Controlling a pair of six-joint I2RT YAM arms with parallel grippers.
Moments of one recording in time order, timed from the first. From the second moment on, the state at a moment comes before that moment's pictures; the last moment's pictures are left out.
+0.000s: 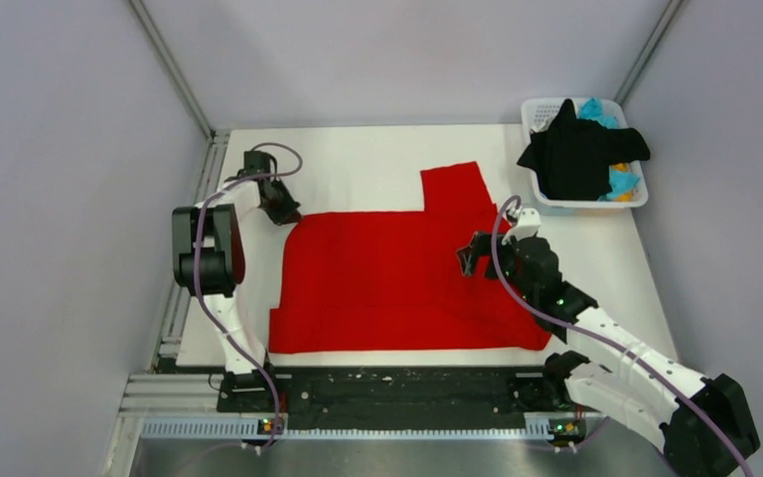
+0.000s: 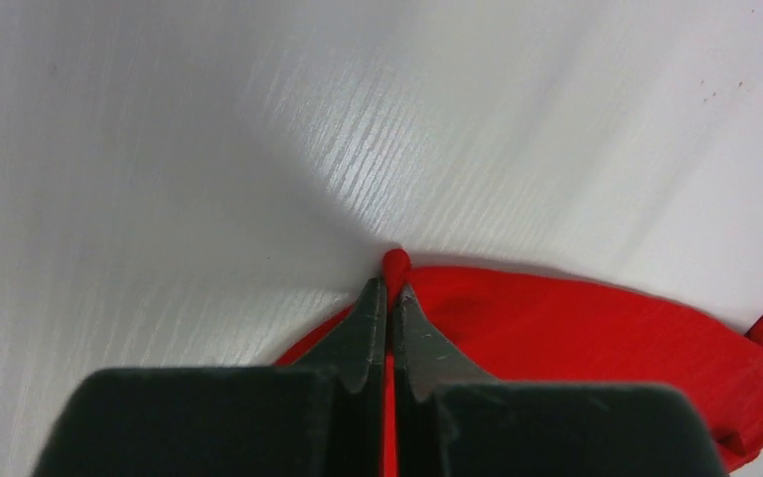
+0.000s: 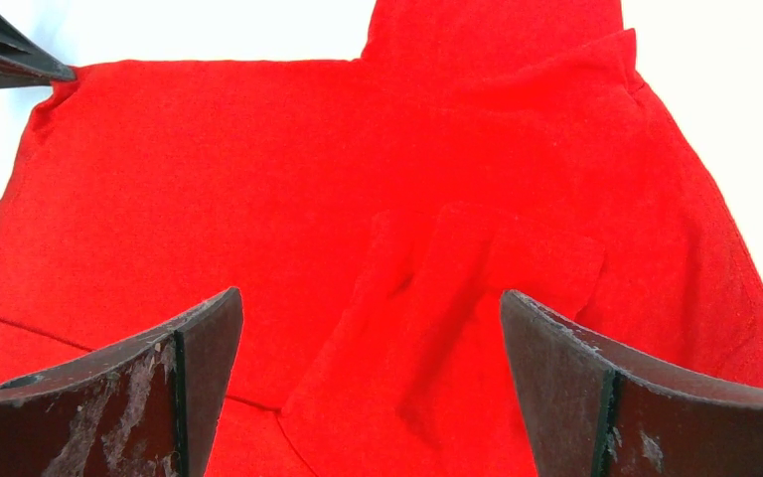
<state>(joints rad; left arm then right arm) 0.06 1.99 1.35 -0.42 0.22 -0.56 0.55 0.86 0.44 0.04 0.15 0.40</state>
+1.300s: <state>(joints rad) 0.01 1.96 1.35 -0.50 0.08 -0.58 0.37 2.38 1.96 -0.29 0.32 0.31</state>
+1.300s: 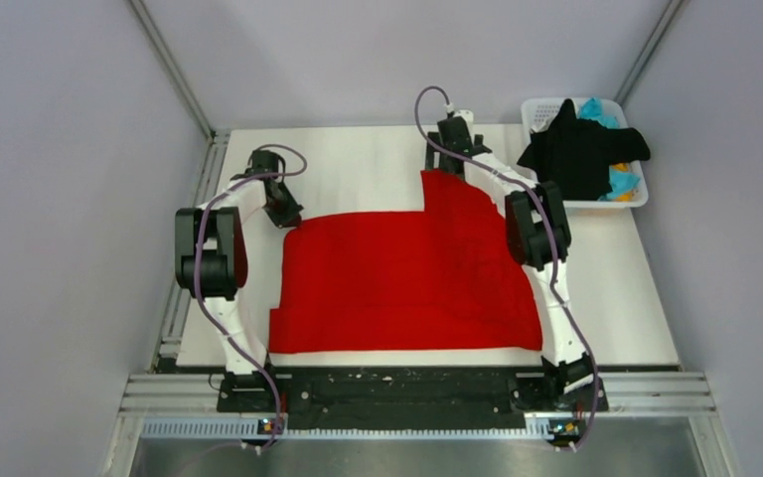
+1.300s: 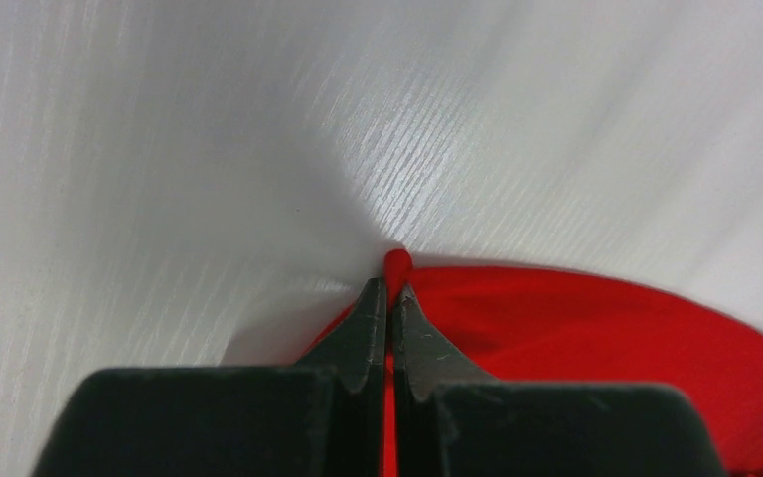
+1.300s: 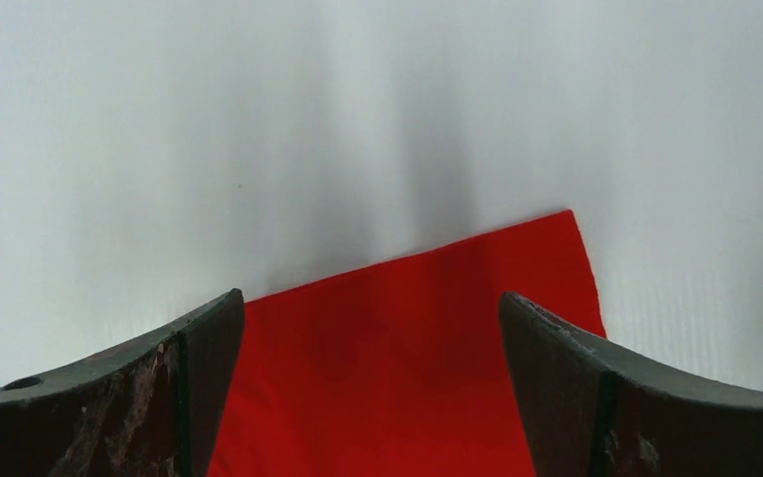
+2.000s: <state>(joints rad) 0.01 1.95 1.35 -0.53 0.06 -0.58 0.35 2.33 1.75 -0.09 0.26 0.33</state>
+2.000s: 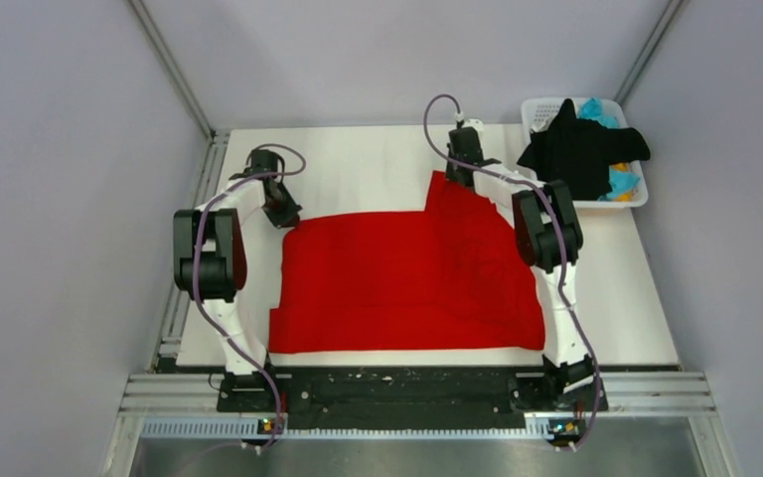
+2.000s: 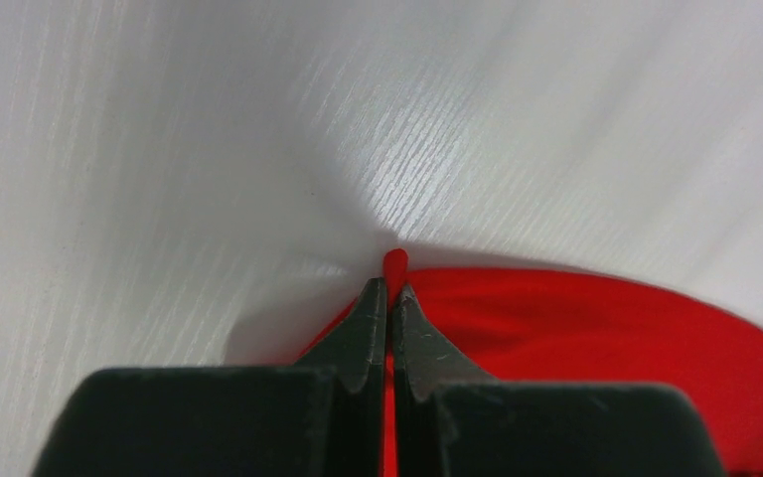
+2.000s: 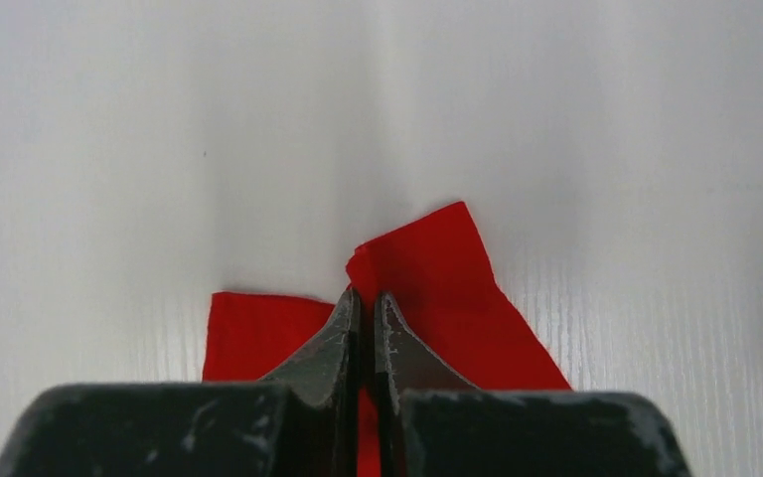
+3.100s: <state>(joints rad) -0.07 1.39 0.91 -0.47 0.06 -0.62 0.53 1.09 0.76 -0.11 0.13 0.31</state>
